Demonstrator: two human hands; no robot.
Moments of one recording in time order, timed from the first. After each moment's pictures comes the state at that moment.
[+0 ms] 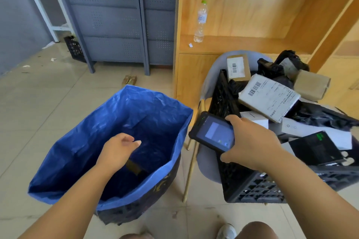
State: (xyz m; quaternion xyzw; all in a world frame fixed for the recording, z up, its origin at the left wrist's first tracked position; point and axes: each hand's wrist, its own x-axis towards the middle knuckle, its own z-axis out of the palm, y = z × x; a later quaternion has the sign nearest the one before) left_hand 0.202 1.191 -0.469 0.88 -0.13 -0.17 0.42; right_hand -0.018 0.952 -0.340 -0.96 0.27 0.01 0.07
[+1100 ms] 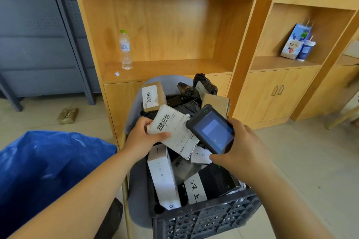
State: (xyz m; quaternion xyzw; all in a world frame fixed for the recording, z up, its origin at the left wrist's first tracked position) left_hand 0.097 0.853 -0.387 0.74 -0.33 -0.23 0.54; right_hand -0.148 0.762 -0.321 -0.88 0.41 -0.20 0.14
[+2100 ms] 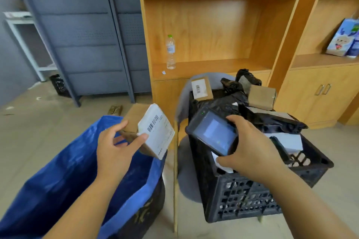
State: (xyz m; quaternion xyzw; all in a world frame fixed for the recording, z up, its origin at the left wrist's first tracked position) left_hand 0.119 1.095 -0.381 0.74 -0.22 0.03 0.63; right_hand -0.109 0.896 -0.320 -0.93 0.29 -0.18 0.14
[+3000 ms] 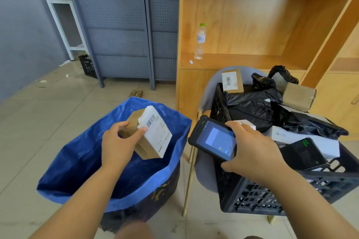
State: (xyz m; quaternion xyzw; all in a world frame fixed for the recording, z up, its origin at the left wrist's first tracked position) left_hand 0.156 1.169 -0.423 0.81 -0.09 0.03 0.57; right_hand -0.067 0.955 -0.328 -0.97 0.24 -0.05 0.06
